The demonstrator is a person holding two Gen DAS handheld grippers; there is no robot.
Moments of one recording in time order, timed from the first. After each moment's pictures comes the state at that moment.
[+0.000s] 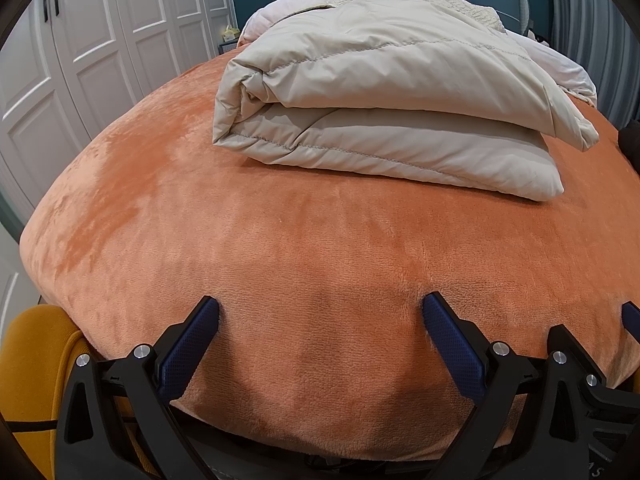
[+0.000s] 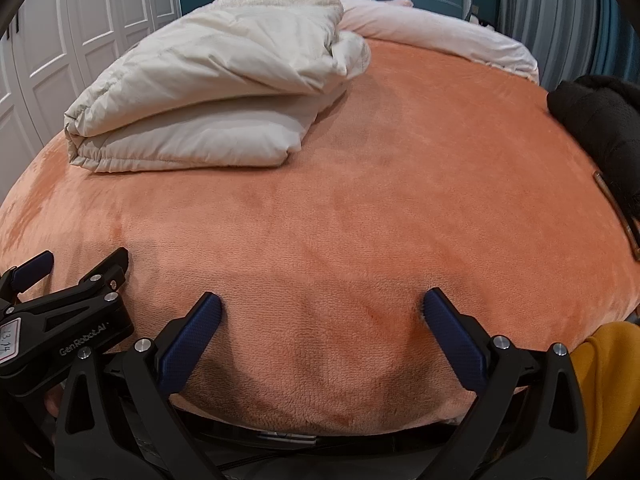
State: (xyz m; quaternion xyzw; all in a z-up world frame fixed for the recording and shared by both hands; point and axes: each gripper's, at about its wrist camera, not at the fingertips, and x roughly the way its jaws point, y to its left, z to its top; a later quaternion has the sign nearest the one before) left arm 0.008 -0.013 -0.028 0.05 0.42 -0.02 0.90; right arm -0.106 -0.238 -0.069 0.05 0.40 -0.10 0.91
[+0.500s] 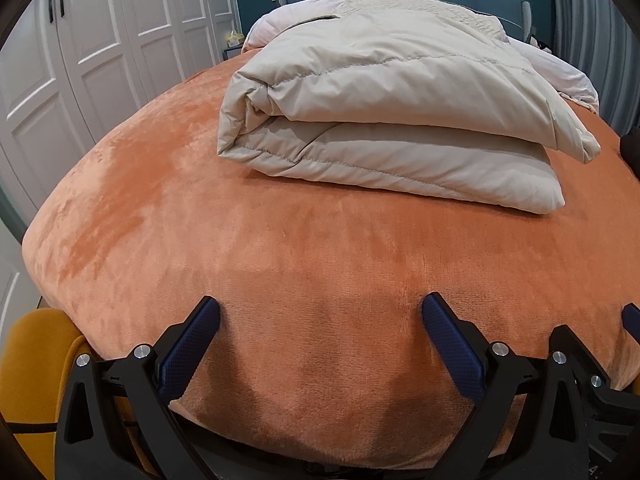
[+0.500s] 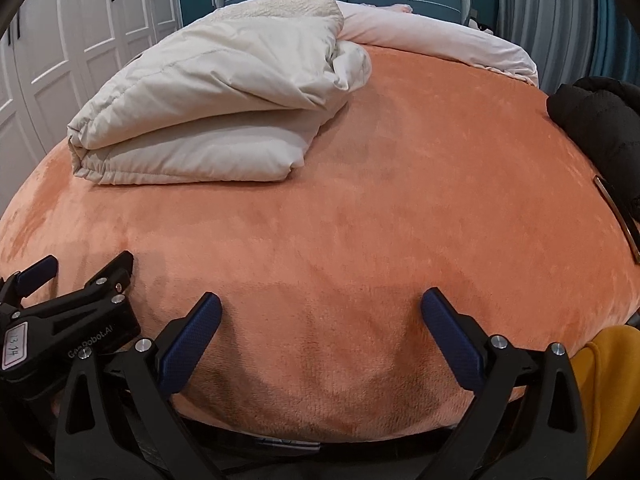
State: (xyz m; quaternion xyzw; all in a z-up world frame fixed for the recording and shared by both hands) left arm 0.008 -0.015 -0.023 0.05 0.41 -0.01 0.91; right arm -0.101 -0.234 -0.066 0.06 0.39 -0.10 0.91
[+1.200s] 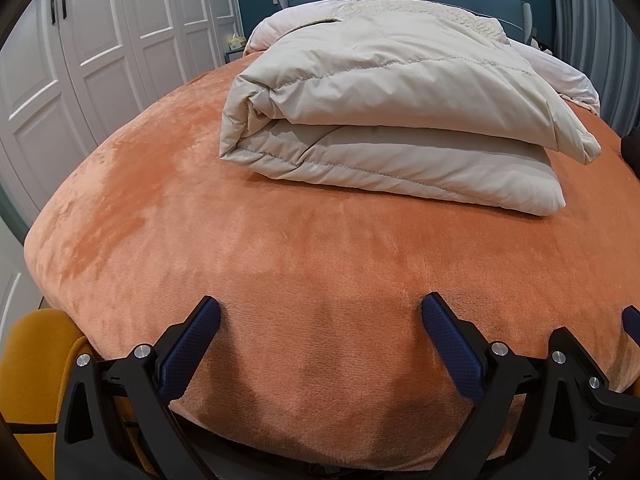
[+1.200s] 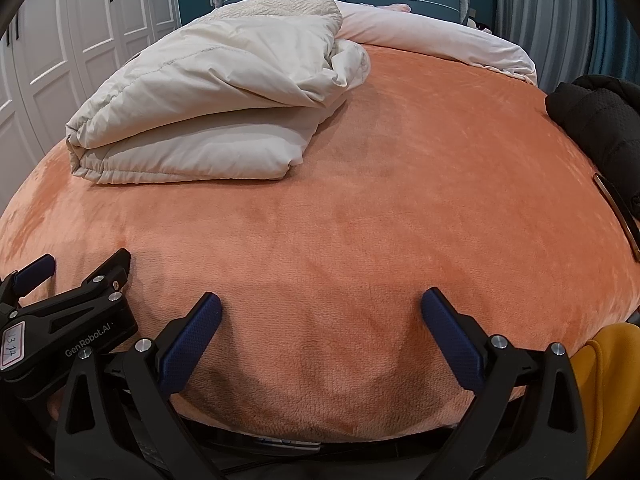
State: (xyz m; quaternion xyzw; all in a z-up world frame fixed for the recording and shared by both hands) left arm 0.006 -0.017 -0.022 0.05 0.40 -0.01 0.91; right arm -0.102 -0.230 -0.068 0.06 0.39 -0.10 0.91
